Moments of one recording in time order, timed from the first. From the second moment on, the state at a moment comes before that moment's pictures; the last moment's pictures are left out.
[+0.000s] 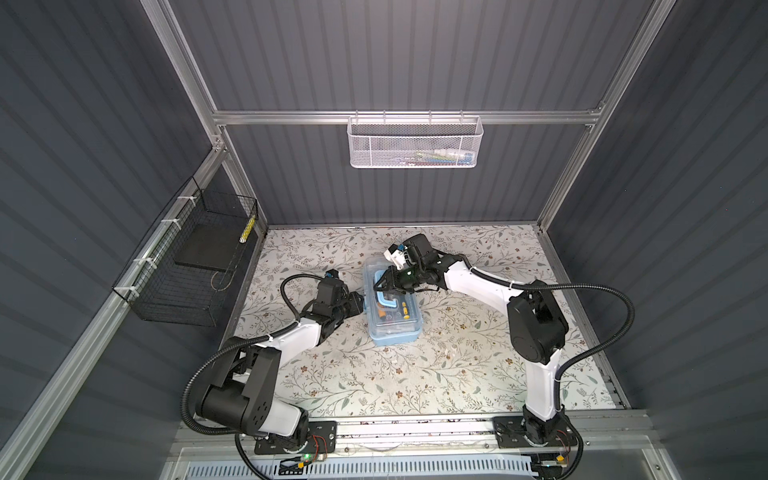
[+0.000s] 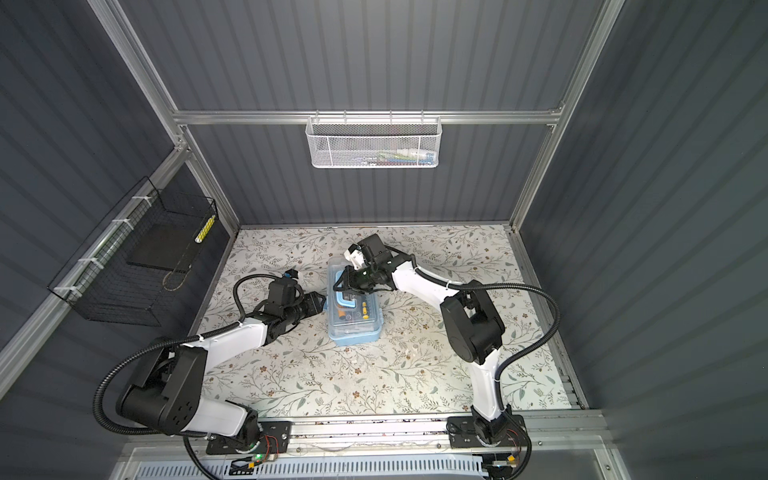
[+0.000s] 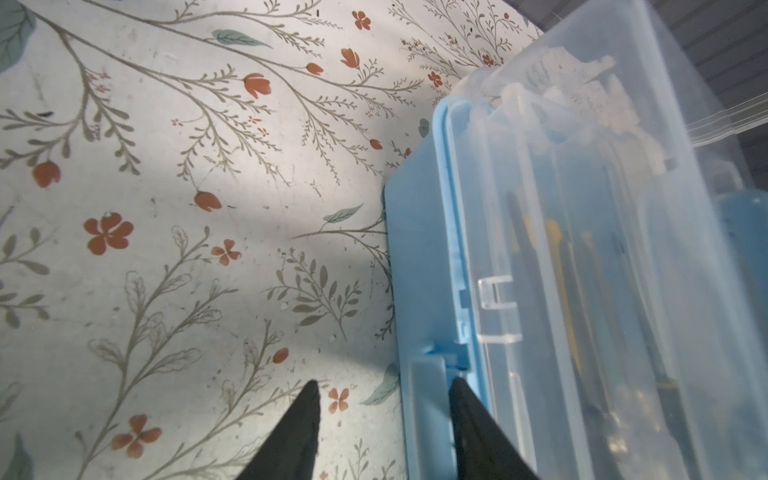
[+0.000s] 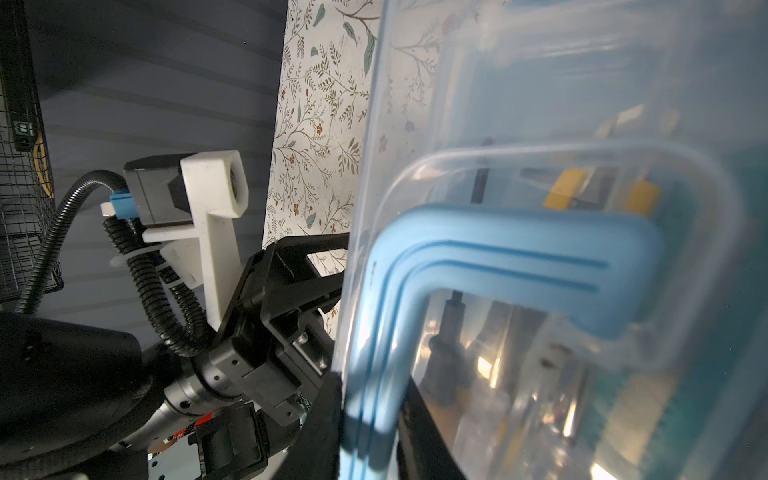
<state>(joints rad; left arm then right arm) -0.36 1.46 0.64 0.12 0.11 -0.56 0.67 2.02 1.58 -0.36 -0.63 0.67</state>
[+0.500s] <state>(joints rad) -0.36 1.51 0.63 0.21 0.16 -0.61 0.66 2.02 1.58 -0.37 -0.61 0.64</state>
